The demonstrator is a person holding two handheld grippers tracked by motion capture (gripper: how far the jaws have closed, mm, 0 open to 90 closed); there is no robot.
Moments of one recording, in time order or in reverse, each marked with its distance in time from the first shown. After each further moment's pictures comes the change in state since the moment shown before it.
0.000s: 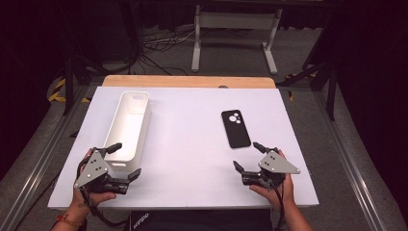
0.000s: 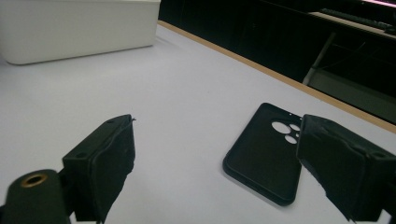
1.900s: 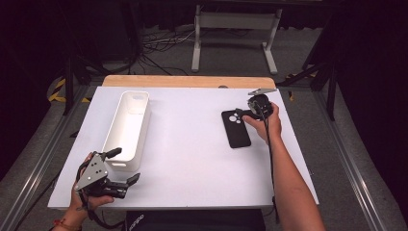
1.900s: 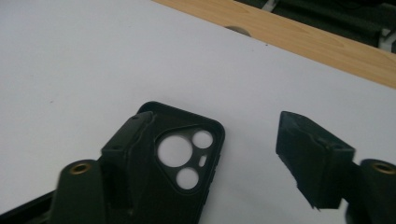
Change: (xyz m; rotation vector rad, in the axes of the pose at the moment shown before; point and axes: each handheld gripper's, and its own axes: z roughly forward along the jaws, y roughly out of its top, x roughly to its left) left arm -0.002 -0.009 -0.003 0.054 -0.015 -0.010; right arm -0.143 0.036 0.160 0.417 -0.101 0.244
